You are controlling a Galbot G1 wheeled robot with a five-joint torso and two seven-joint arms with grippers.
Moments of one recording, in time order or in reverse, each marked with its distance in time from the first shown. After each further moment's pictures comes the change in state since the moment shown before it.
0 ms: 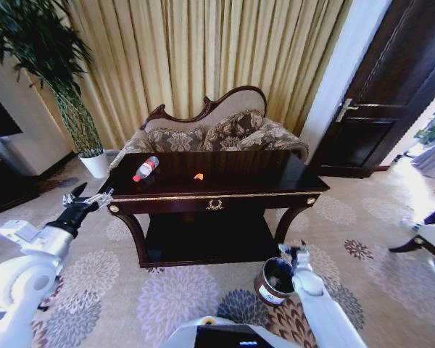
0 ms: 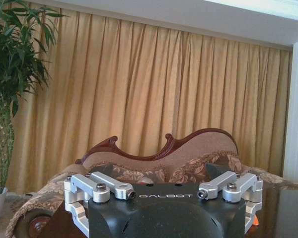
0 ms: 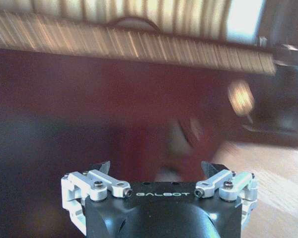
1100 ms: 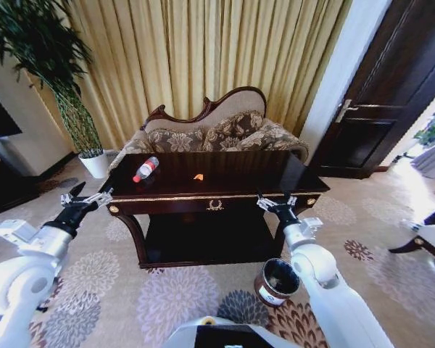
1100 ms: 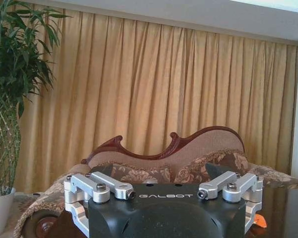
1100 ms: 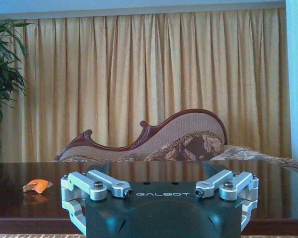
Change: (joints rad) left arm 0.009 0.001 -0.018 -0.034 0.003 0.037 -0.039; right arm 0.016 -0.051 -0.086 0.458 0.123 -0.072 0.019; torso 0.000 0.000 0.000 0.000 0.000
